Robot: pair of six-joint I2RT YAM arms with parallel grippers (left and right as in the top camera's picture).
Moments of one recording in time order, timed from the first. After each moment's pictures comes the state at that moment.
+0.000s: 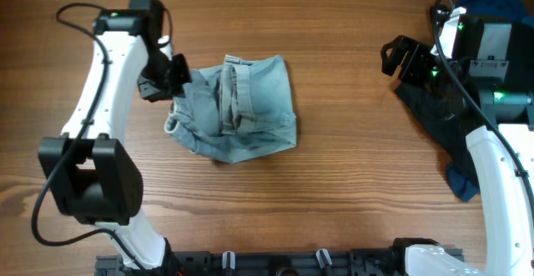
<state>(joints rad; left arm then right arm) -0.07 1.90 1.68 -1.34 0.12 -0.36 -0.03 1.32 1.33 -0.83 -0.15 0.32</state>
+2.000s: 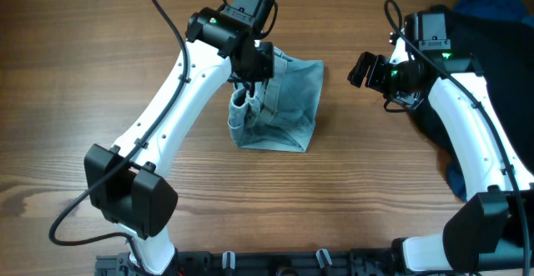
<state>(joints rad) -0.50 1.90 1.85 -1.17 0.03 -0.47 0.05 1.62 1.33 -0.92 -0.21 0.40</state>
